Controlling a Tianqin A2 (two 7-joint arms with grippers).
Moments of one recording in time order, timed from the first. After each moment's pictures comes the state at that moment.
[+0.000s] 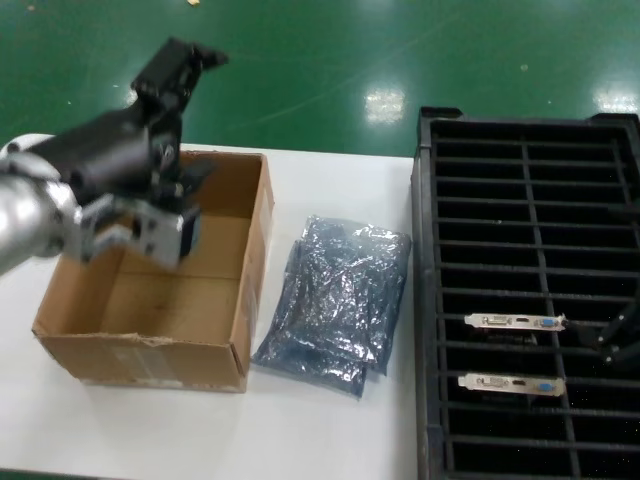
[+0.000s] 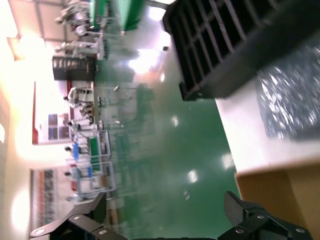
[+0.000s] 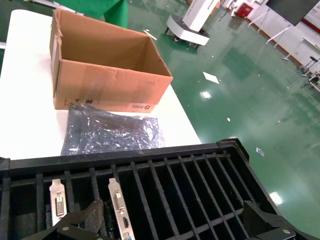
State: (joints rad) left arm -0.68 -0.80 1.93 -1.85 -0.83 0.69 -0.03; right arm 0.54 0.89 -1.72 1.65 1.43 -0.97 0.28
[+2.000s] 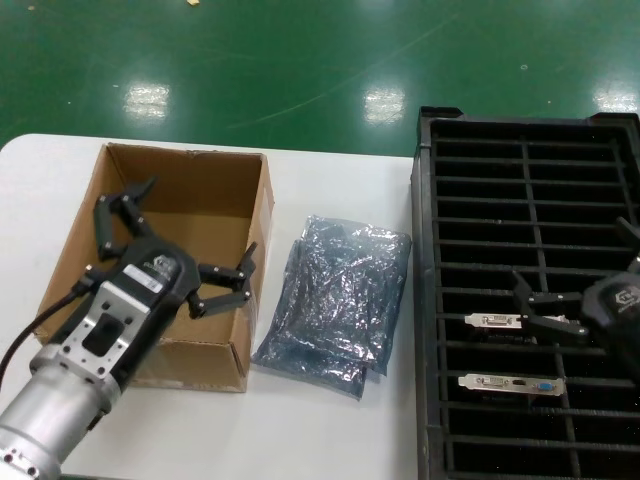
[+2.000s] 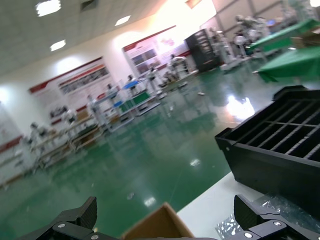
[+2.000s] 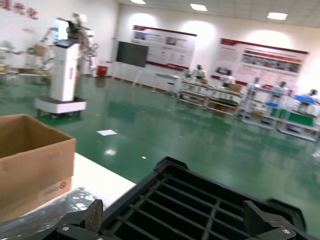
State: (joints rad) left arm -0.18 -0.46 1.69 -1.69 -1.49 0.20 0.01; right arm 0.16 0.48 -1.63 1.62 1.69 -0.29 0.08
